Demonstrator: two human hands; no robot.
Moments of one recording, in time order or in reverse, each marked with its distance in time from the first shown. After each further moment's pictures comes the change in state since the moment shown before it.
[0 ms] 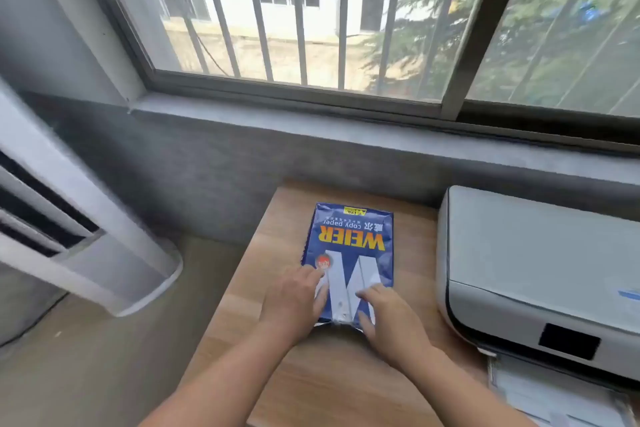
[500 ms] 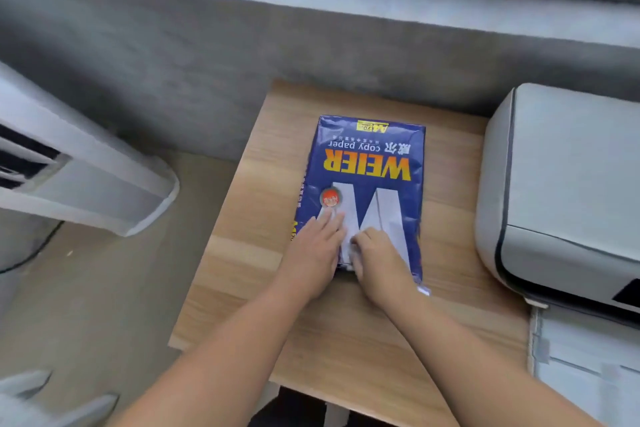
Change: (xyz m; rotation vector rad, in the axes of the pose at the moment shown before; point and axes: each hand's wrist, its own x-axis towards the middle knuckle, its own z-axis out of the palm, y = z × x) left_hand 0.032 -0.025 0.115 0.022 -0.259 0.233; right_hand 0.068 0.031 0.114 0.083 -0.082 0.091
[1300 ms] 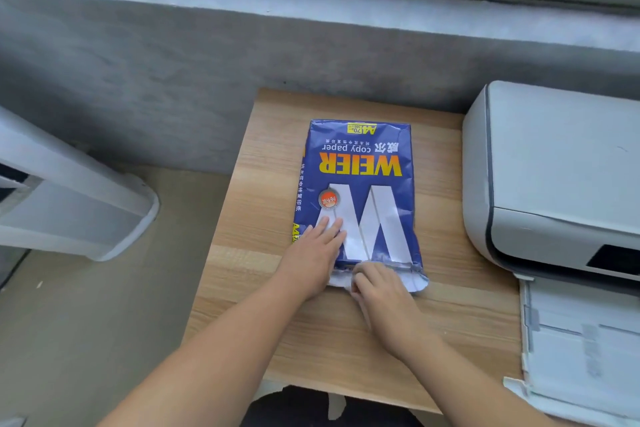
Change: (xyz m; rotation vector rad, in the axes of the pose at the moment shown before) left_hand -0.010 -0.015 -0.009 -0.048 -0.175 0.073; right_hand -0.072 -0.012 0.020 -0.188 0.104 -0.183
